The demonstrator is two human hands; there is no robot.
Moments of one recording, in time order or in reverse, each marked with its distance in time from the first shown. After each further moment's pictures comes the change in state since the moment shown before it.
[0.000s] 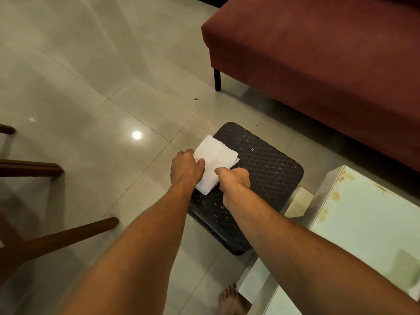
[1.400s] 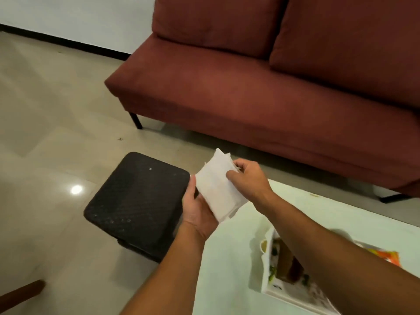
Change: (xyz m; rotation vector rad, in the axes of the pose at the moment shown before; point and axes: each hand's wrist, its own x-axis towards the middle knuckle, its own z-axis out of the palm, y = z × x) left_hand -0.266 0.219 0.058 -1.757 -1.071 -0.224; right_hand -0.068 0.010 -0.371 -0.260 0.113 -0.613
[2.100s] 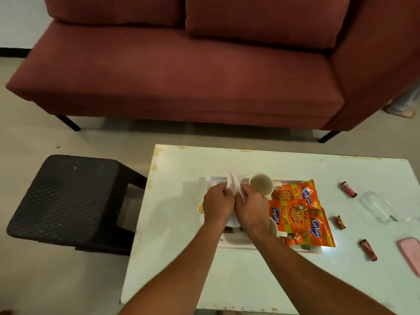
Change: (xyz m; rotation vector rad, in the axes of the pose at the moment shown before) left_hand 0.000 -0.230 0.102 1.644 0.265 0.189; right_hand -0.119 0.221 -0.095 -0.098 0.402 0.164
